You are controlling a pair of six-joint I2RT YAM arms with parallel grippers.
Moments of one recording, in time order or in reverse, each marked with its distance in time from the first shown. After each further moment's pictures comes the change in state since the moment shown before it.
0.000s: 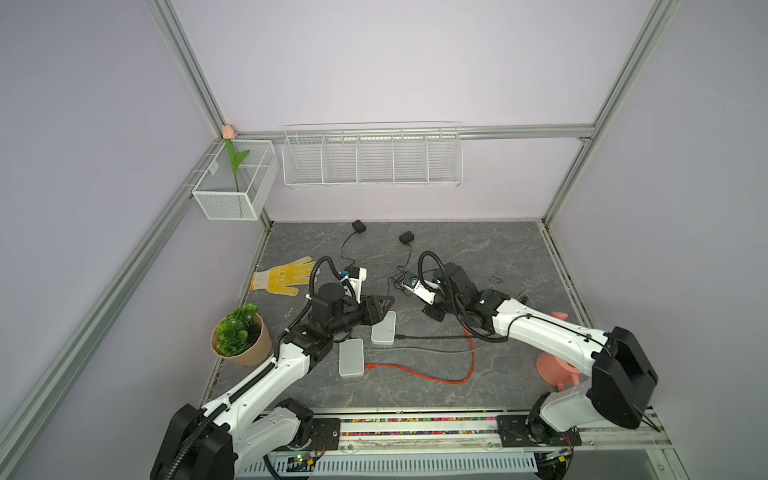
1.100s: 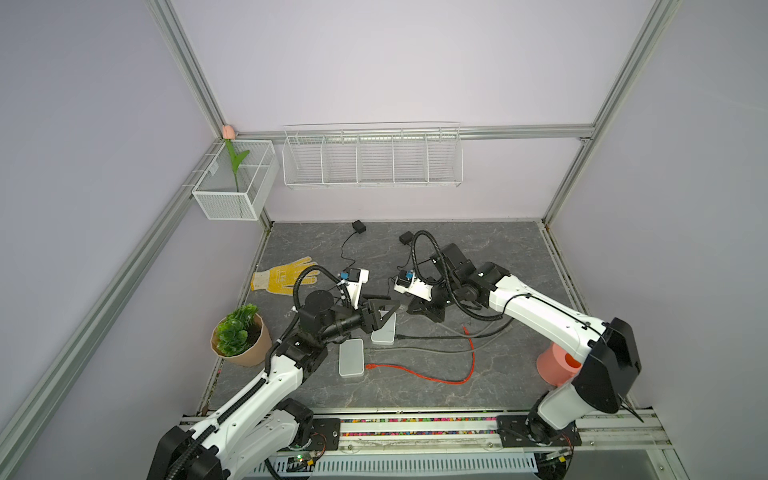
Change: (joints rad) left arm 0.000 -0.123 -0.079 0.156 0.184 0.052; right arm -0.069 0.122 0.337 -0.493 -0.567 -0.049
